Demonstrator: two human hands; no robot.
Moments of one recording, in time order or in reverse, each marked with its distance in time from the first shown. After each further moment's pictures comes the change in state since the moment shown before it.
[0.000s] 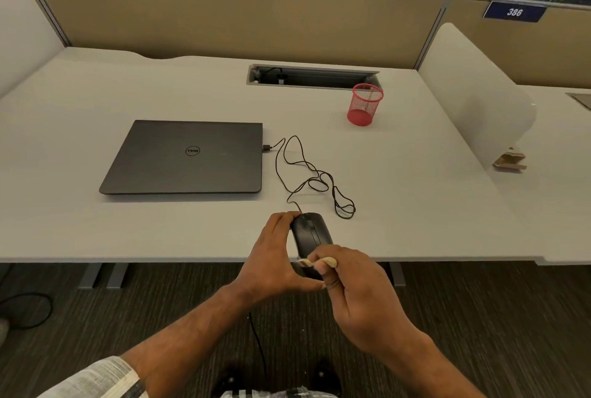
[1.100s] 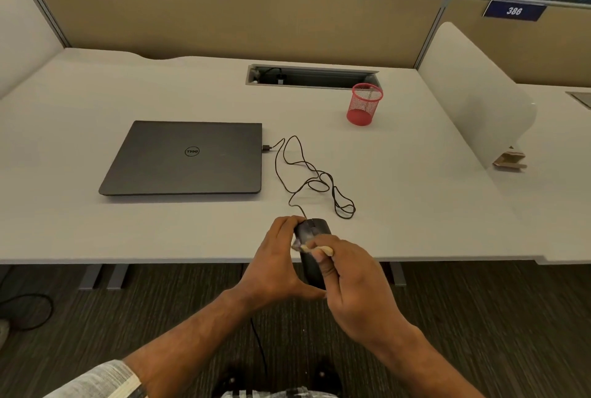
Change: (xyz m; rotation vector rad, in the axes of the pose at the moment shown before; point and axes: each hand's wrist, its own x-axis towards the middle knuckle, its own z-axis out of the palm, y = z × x) left_hand -0.004 0.002 0.005 -0.010 -0.029 0.001; right_hand 0.009 -0.002 0.007 -0.002 0.012 0.089
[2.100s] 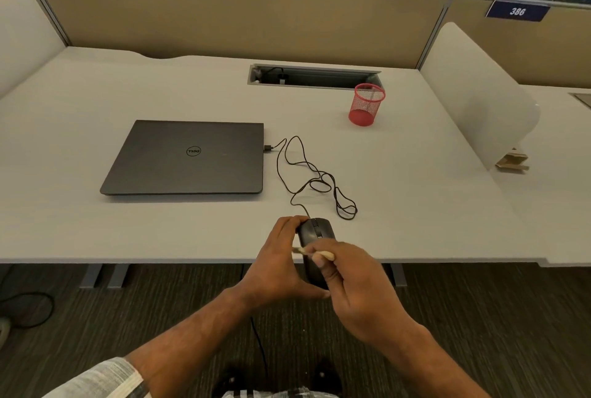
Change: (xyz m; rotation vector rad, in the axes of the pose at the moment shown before) left_hand 0.003 -0.002 -0.001 -0.069 -0.030 0.000; right_hand 0.001 0.006 -0.004 0.051 -0.087 -0.023
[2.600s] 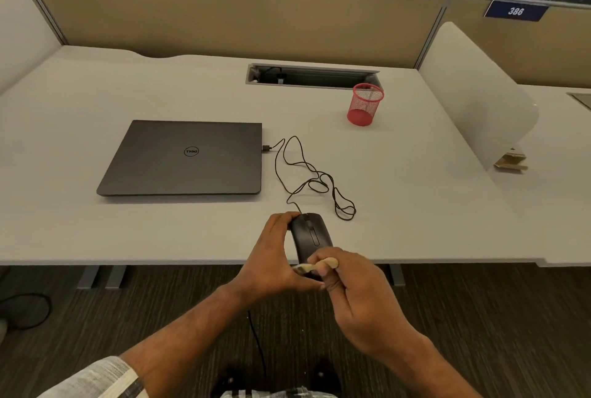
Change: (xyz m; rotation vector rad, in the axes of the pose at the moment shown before) left_hand 0.006 -0.007 -0.006 -0.027 0.034 -0.016; right_hand -0.010 0.000 0.001 0.012 0.004 0.026
